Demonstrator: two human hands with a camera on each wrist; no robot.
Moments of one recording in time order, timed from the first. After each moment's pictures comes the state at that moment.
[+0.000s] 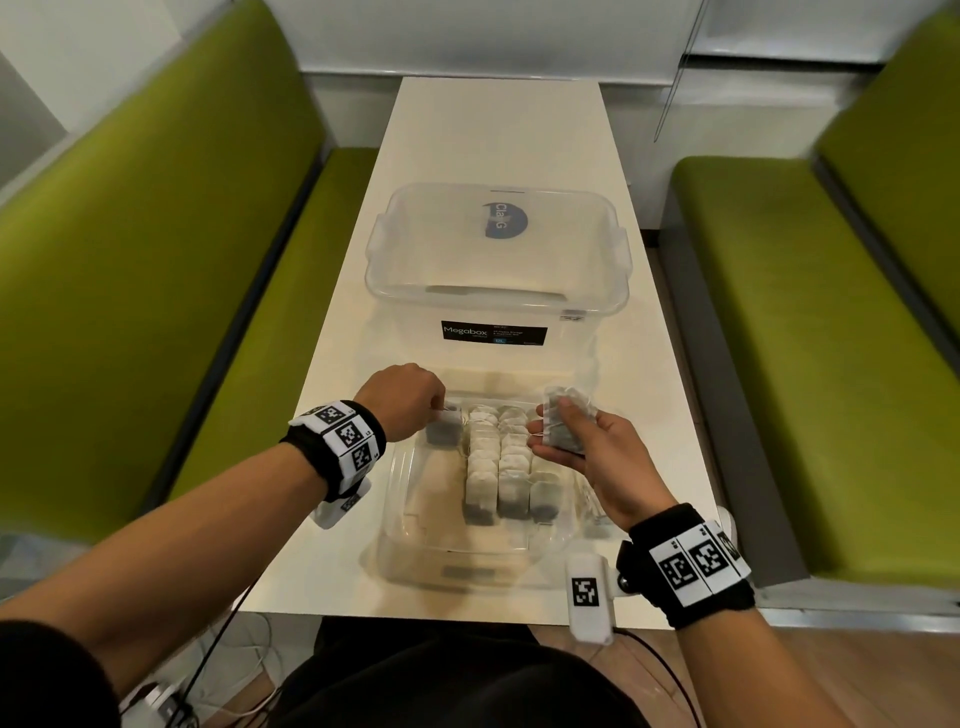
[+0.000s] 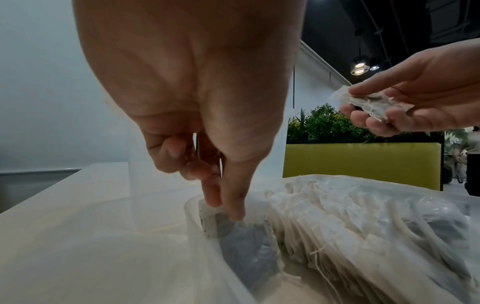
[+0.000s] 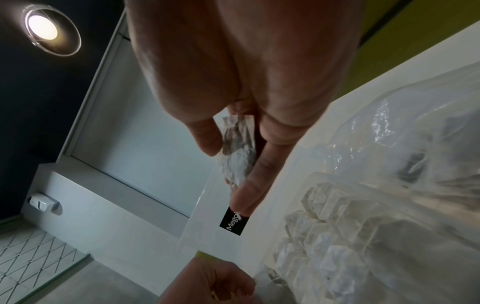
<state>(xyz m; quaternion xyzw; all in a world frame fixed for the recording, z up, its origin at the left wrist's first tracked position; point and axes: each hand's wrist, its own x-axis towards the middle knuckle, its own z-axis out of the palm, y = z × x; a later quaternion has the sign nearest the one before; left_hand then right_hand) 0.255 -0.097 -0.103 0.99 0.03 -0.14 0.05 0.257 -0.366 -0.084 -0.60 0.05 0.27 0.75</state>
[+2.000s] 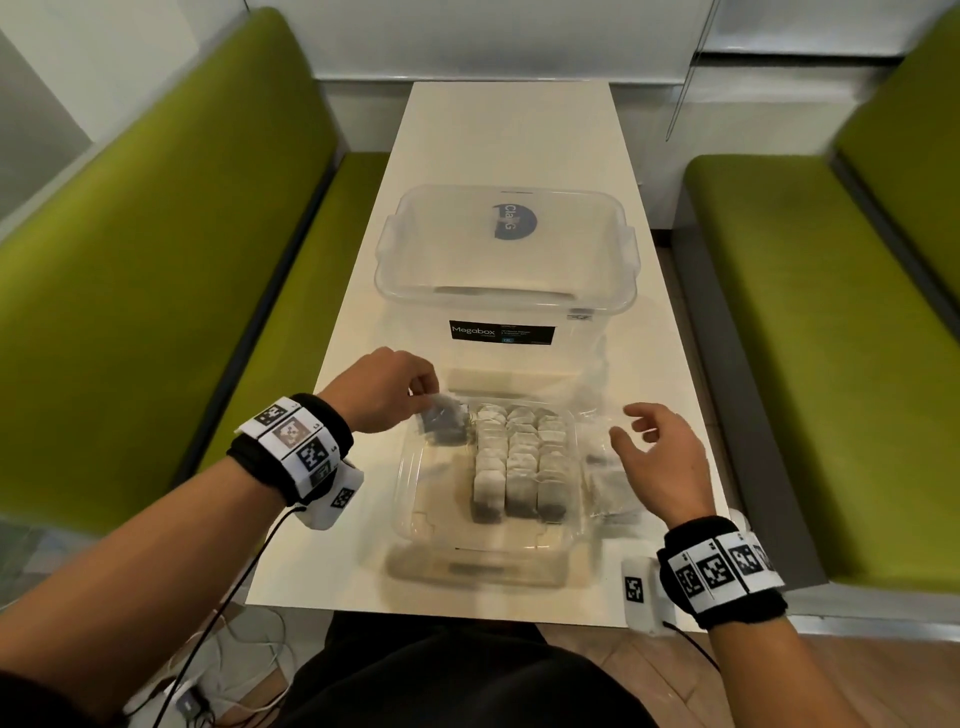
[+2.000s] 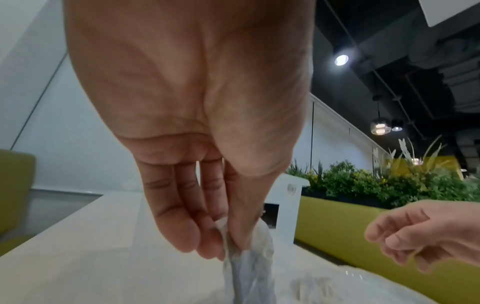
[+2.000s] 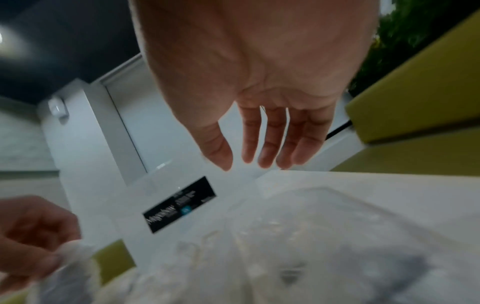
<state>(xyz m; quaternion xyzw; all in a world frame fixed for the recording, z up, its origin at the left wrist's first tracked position) 0.228 -0.086 -0.048 0.98 0.04 -0.11 0.18 0.274 -0.417 -0.114 -0.91 0.00 0.03 0.41</state>
